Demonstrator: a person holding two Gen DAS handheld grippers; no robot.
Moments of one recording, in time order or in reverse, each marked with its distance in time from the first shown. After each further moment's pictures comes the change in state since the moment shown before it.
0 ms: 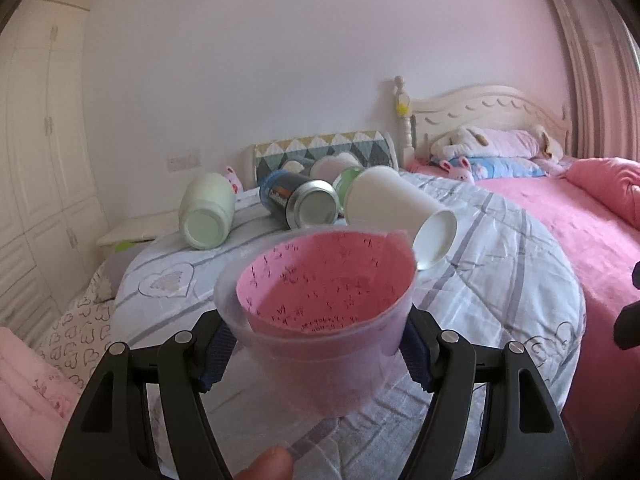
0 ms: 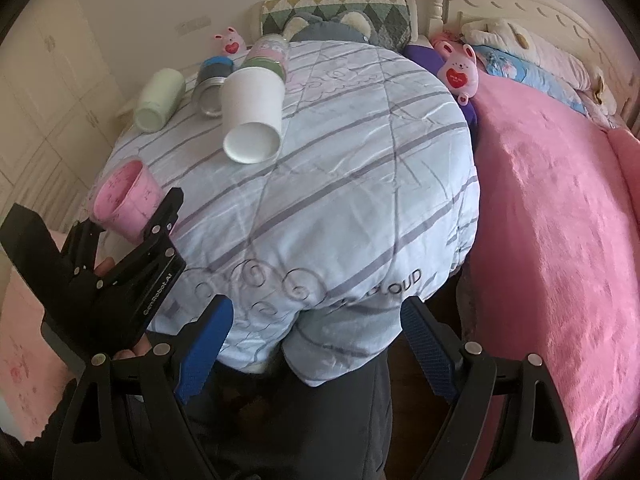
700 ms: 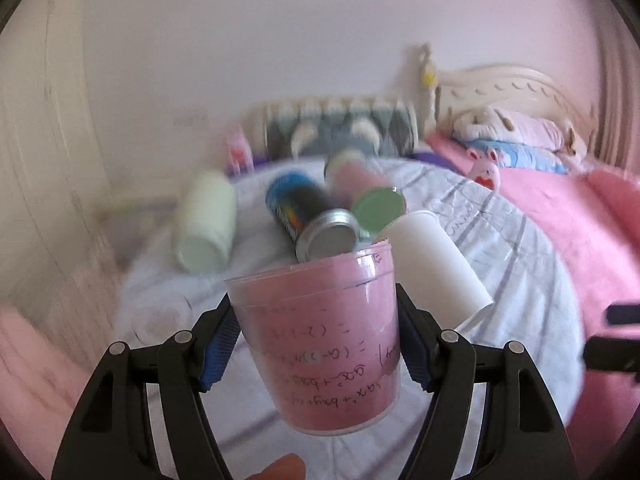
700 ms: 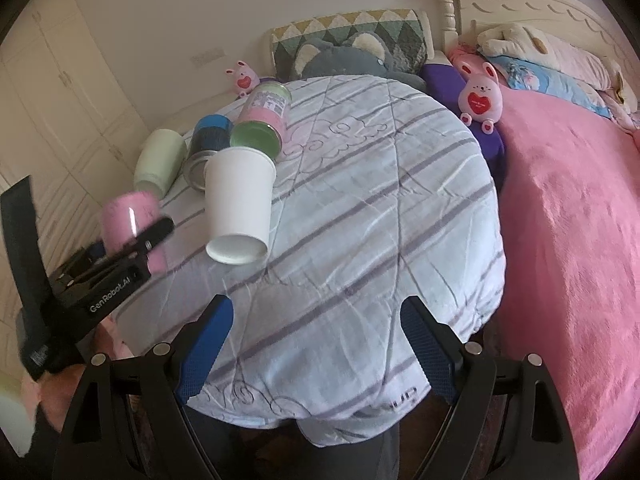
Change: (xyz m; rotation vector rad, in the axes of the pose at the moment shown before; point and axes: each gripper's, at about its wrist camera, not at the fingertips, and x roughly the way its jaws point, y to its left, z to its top) left arm 0.052 -0.004 0.059 -0.023 0.168 0.060; right arm 0.023 -0.043 0.067 0.046 -0.070 0.130
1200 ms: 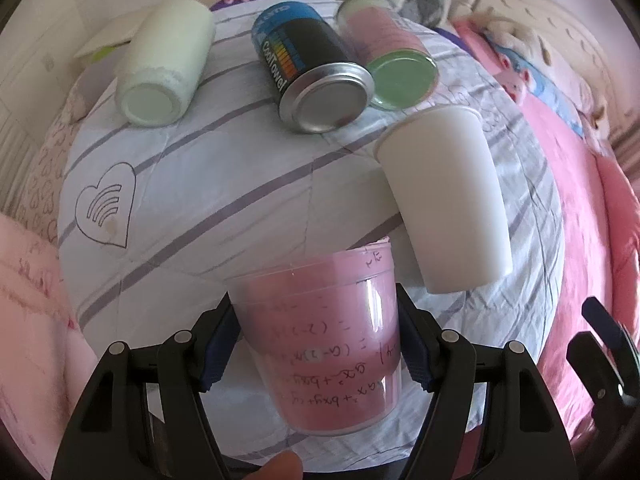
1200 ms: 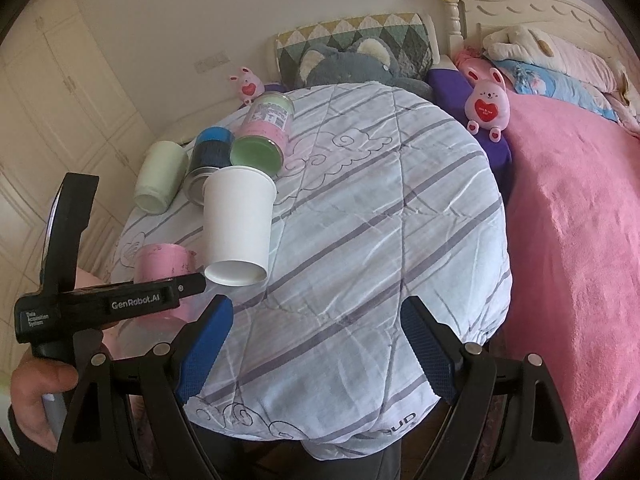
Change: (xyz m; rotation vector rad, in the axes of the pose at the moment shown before) left arm 0.060 0.012 0.009 -0.222 0.676 -0.126; right arm 0.009 -0.004 0.021 -0.001 -0.022 0.040
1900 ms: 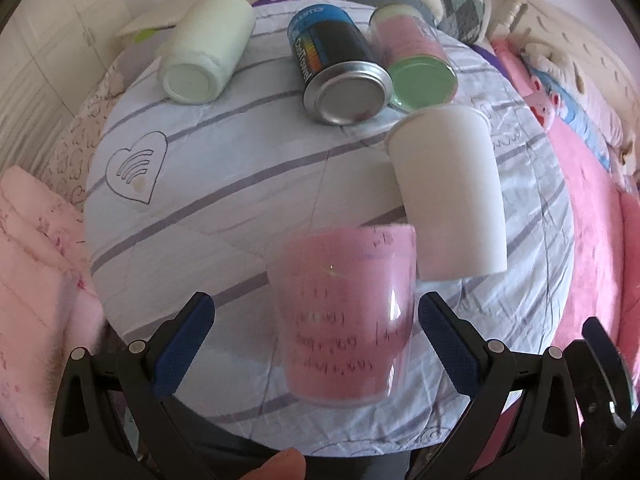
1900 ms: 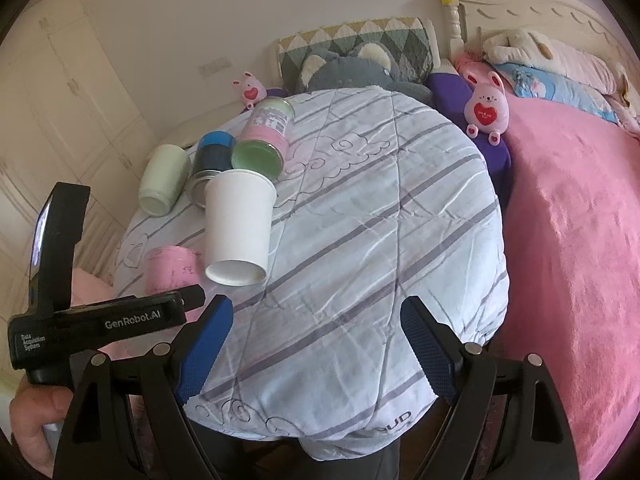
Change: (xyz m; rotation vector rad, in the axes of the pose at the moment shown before) left arm -0.009 -0.011 -0.015 -0.144 -0.017 0.092; right arm -0.001 -0.006 0.000 0.002 -0.012 0.011
